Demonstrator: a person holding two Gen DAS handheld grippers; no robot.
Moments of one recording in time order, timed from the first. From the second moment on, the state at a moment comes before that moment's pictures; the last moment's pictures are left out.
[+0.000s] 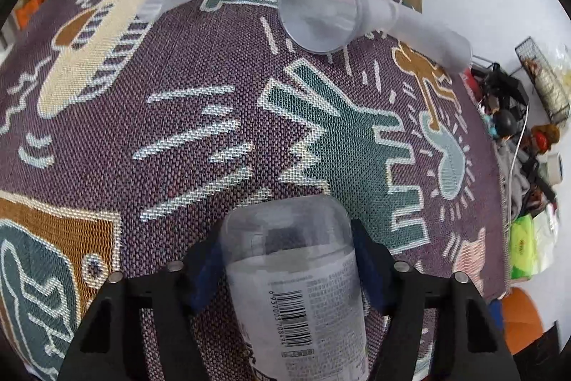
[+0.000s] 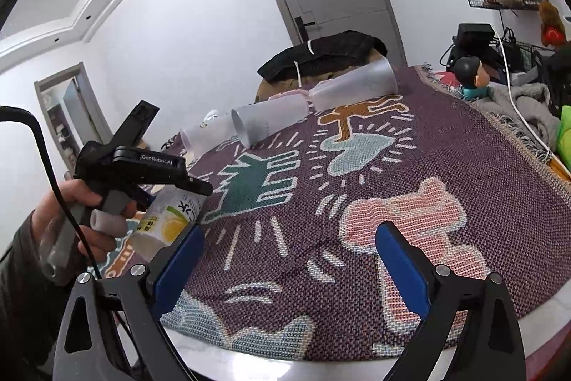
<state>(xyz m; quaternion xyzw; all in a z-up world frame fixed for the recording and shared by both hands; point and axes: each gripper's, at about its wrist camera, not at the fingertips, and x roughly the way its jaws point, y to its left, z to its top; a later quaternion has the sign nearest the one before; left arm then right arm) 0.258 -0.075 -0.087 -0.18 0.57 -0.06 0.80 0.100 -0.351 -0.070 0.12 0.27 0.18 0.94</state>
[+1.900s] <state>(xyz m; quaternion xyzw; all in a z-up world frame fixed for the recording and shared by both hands) 0.180 -0.124 0.010 0.04 0.31 -0.04 0.95 0.101 -0.345 -0.061 0.11 0.28 0.17 0.94</state>
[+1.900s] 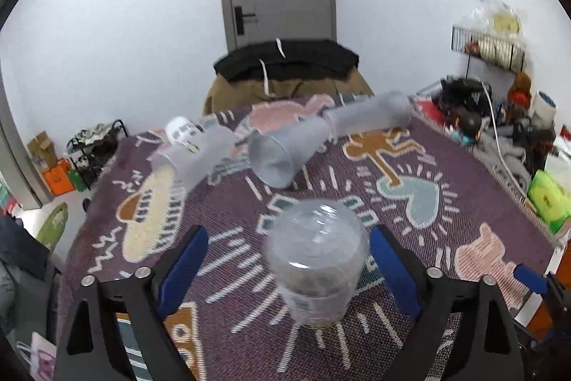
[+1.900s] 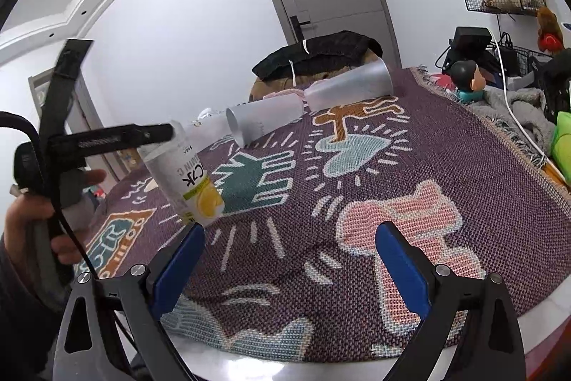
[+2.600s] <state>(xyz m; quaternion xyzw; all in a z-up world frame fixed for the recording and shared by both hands) 0.089 -0.039 0.059 -0.04 0.20 -0.04 0.98 0.079 -0.320 -0.016 0.06 0.27 0.16 0.95</state>
